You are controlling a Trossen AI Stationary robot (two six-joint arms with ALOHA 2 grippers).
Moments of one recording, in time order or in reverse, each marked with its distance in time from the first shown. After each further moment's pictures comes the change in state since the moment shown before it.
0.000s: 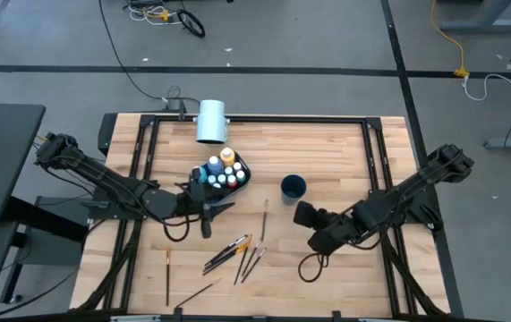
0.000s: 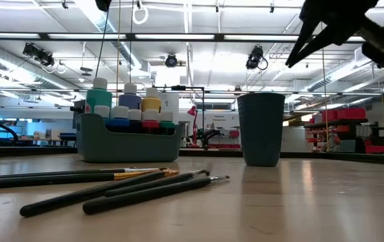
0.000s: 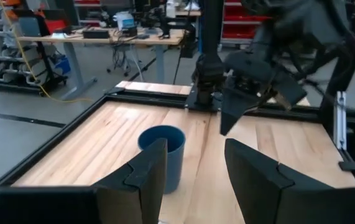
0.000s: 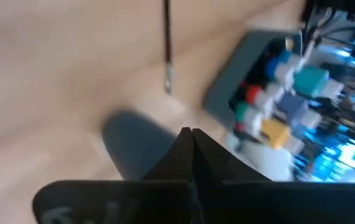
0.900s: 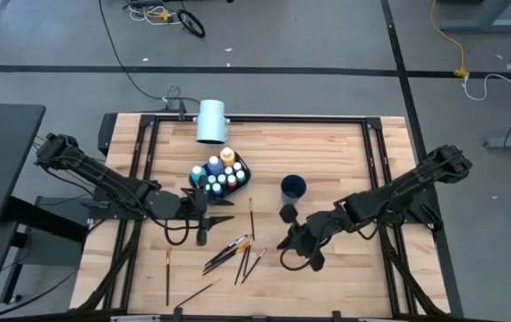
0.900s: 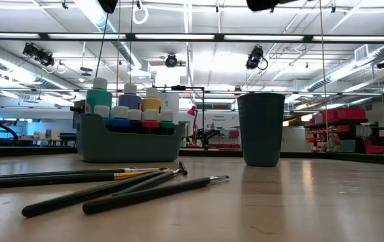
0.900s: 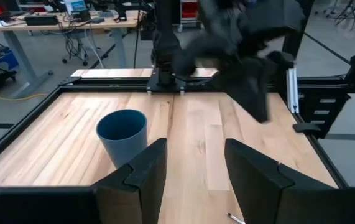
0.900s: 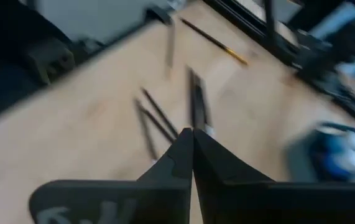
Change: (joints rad) left arm 0.007 0.005 0.000 -0.054 0.192 0.019; right arm -0.098 0.025 -0.052 0.597 -0.586 0.595
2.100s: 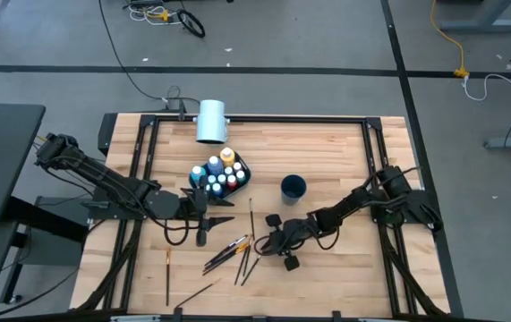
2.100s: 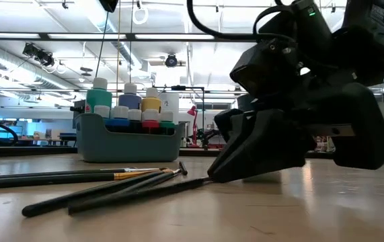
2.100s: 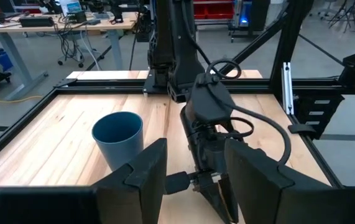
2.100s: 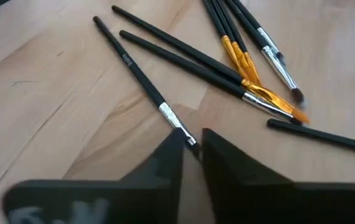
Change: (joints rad) left arm 0.001 0.000 0.000 0.010 0.018 0.004; right arm -0.107 0.571 -0.208 0.747 -0.105 0.286
